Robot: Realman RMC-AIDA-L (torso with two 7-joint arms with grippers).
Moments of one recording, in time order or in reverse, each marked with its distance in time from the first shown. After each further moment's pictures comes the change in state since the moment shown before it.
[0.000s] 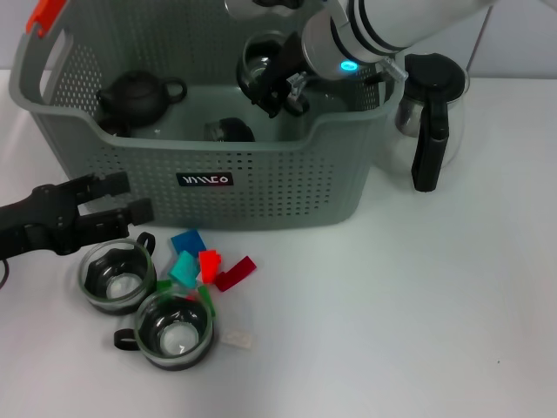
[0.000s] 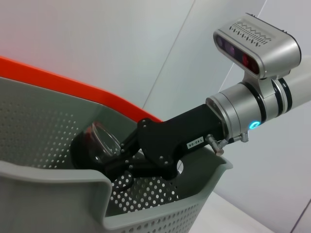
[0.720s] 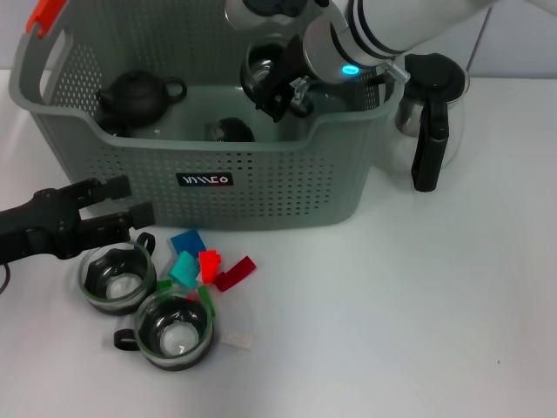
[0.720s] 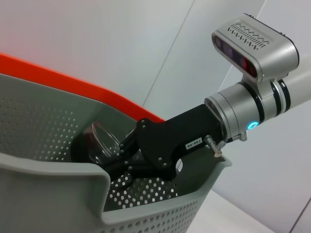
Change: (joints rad) left arm 0.006 -0.005 0.003 0.000 0.000 0.000 0.003; right arm 0.005 0.001 -0.027 0.009 -0.014 0.007 -0.002
